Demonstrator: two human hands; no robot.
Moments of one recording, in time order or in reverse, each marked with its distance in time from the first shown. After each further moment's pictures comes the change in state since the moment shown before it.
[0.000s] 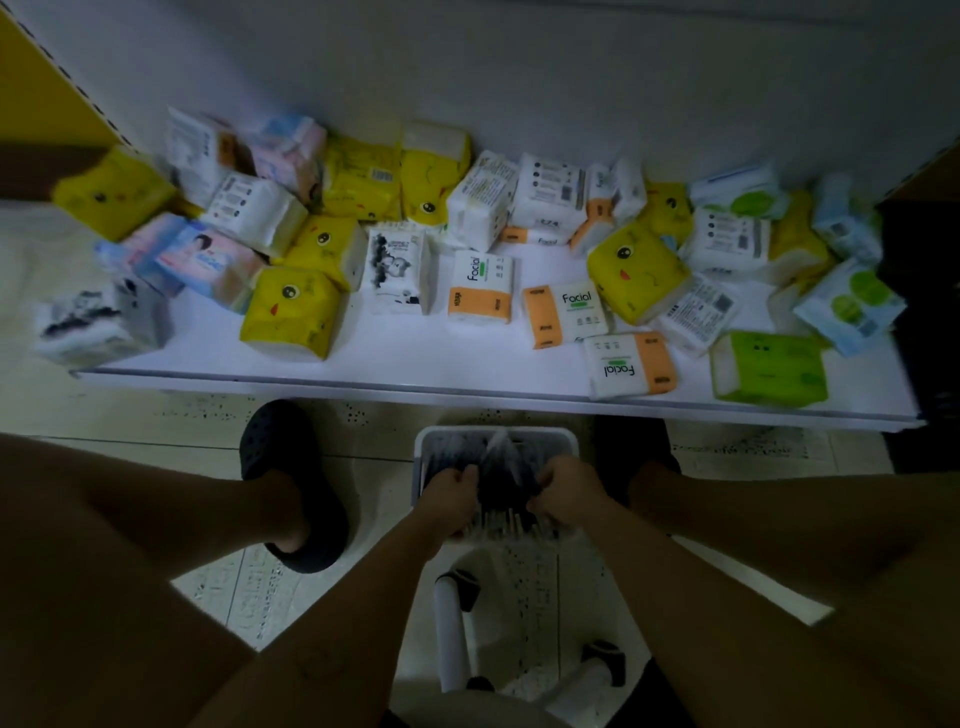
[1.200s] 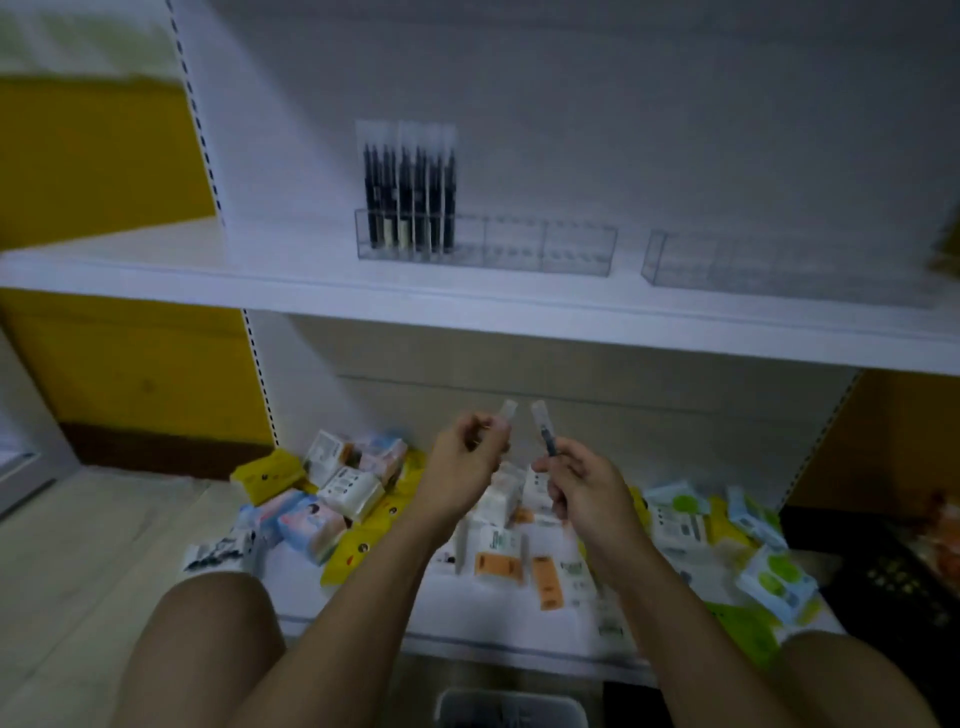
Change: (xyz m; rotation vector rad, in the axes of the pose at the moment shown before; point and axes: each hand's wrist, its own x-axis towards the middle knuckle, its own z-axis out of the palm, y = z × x) left_hand -0.245 0.202 -0.129 -0.380 0.338 1.133; right_hand -0.241 -0.171 -0.163 0.833 0.585 -0.862
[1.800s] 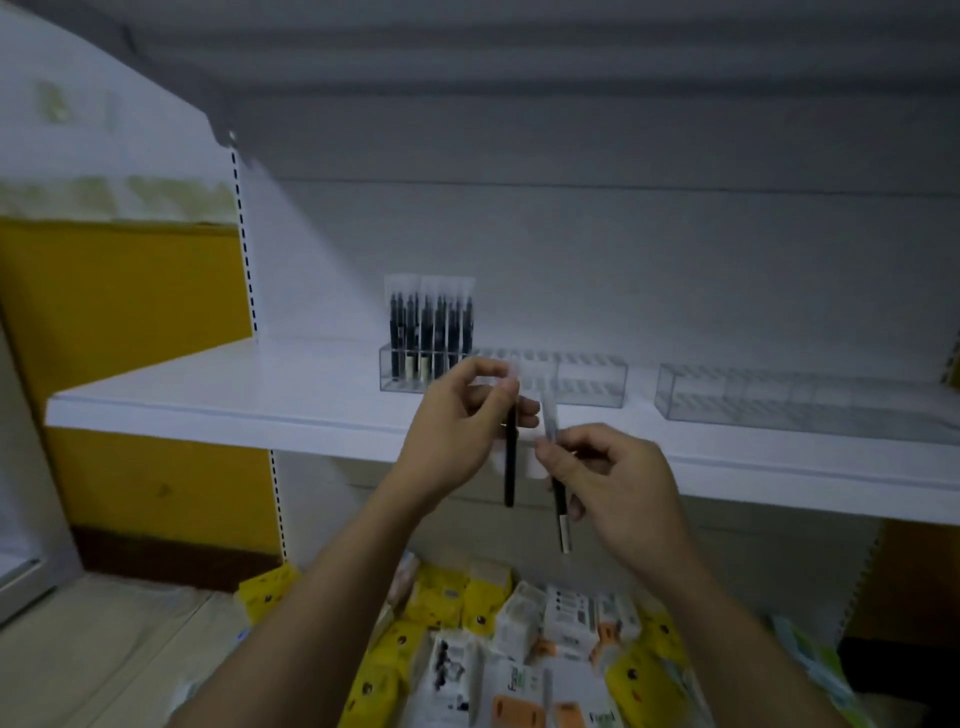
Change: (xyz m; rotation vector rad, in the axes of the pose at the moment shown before) left_hand 0.059 0.160 -0.032 0.005 -0.094 0.381; right_hand 0.039 -0.149 -0.001 -0.167 -0.021 -0.487
